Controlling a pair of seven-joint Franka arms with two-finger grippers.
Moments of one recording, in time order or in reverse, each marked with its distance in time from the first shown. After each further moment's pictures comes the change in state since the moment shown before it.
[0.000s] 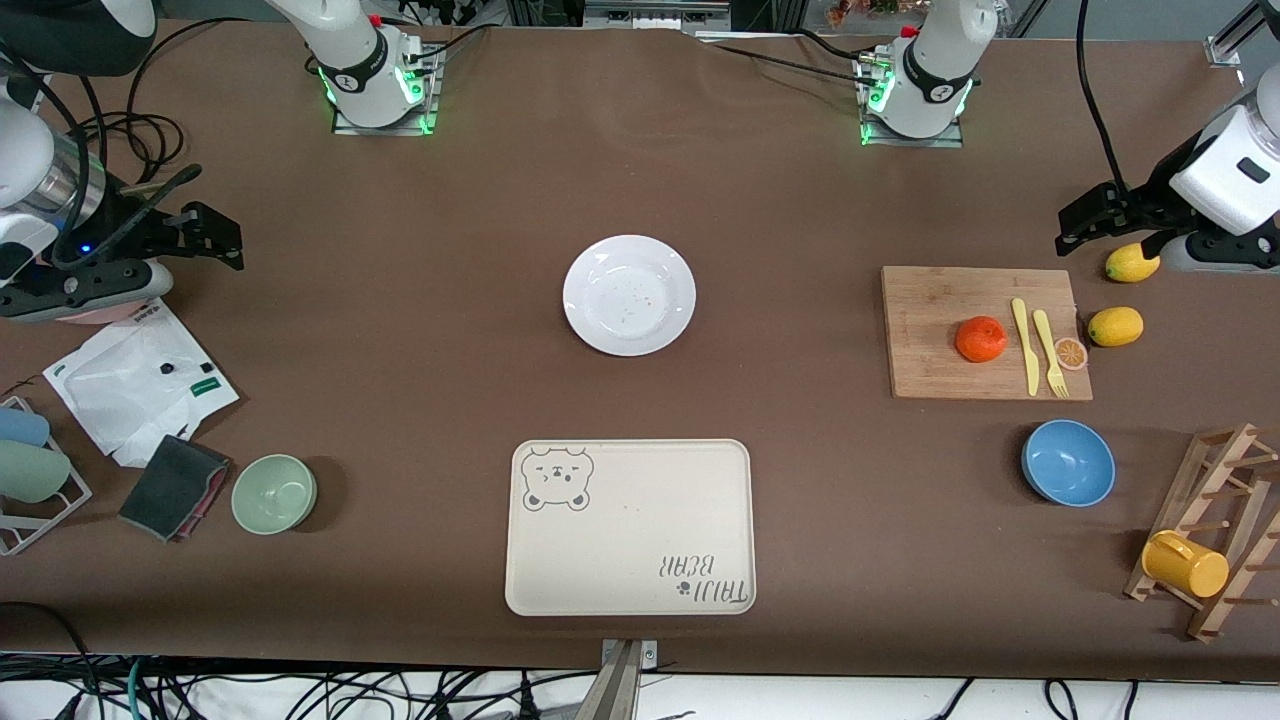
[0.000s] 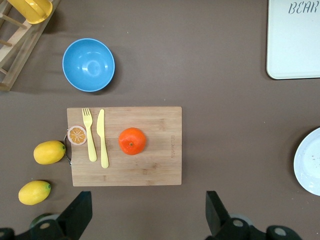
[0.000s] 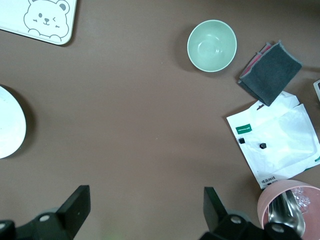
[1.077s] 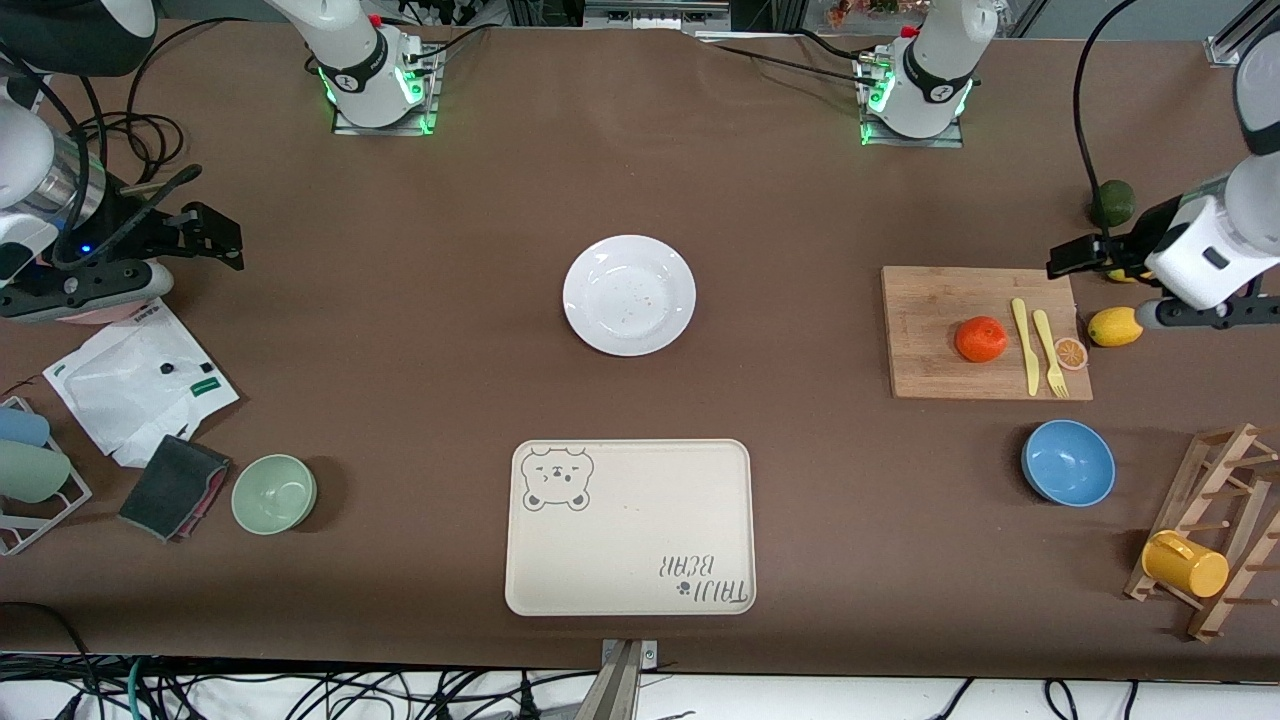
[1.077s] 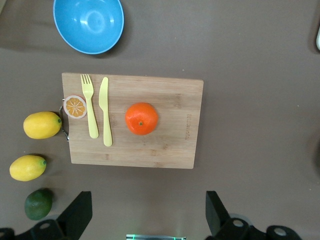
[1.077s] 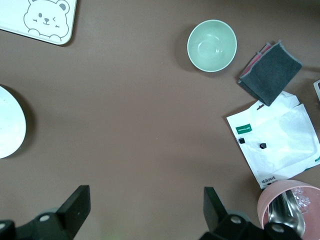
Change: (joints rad) left arm 0.054 0.137 0.009 -0.038 0.000 -0.018 0.001; right arm 0.000 0.000 0.000 0.000 0.000 0.000 0.000
